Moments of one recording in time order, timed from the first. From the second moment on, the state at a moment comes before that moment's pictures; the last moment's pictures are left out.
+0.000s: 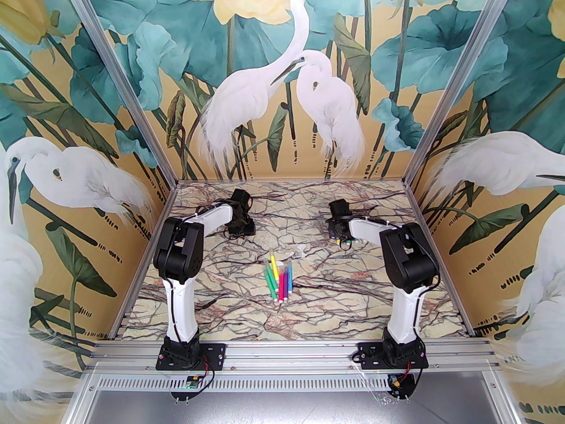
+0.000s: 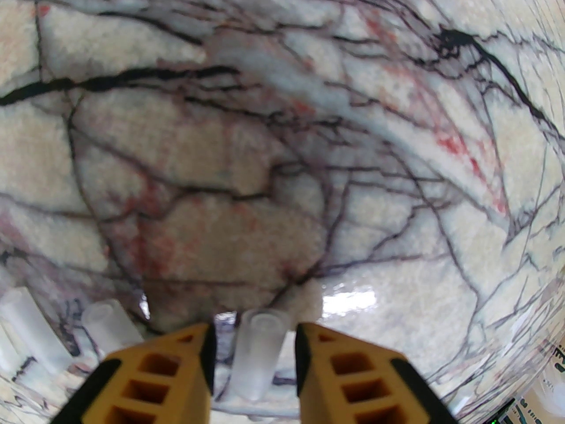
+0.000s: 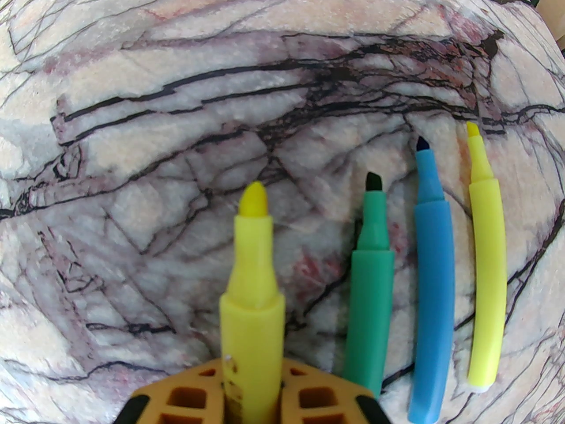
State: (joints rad) left arm -0.27 2.10 1.53 -0.73 0.06 -0.33; right arm 0.31 1.97 1.21 -0.34 0.21 0.42
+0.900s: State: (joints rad) left arm -0.26 1.58 1.23 -0.50 0.19 -0.31; right arm 0.44 1.65 1.19 -0.49 0.21 0.36
